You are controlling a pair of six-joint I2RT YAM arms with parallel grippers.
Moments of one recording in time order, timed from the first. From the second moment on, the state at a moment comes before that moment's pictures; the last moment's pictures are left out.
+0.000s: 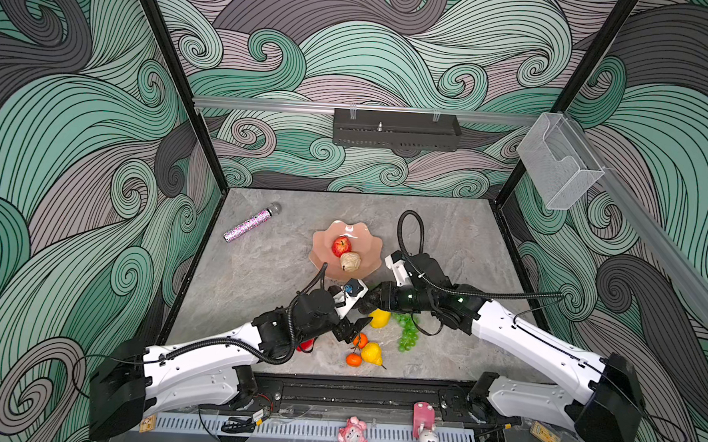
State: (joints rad) left arm -1.03 0.97 0.53 0.00 -0.11 -0.09; right arm 0.80 1.21 0.91 -0.43 -0.31 0.80
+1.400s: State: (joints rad) left arm -0.76 0.56 0.26 -0.03 -0.35 -0.42; right arm 0.50 2.08 1.68 -0.49 -0.23 0.50
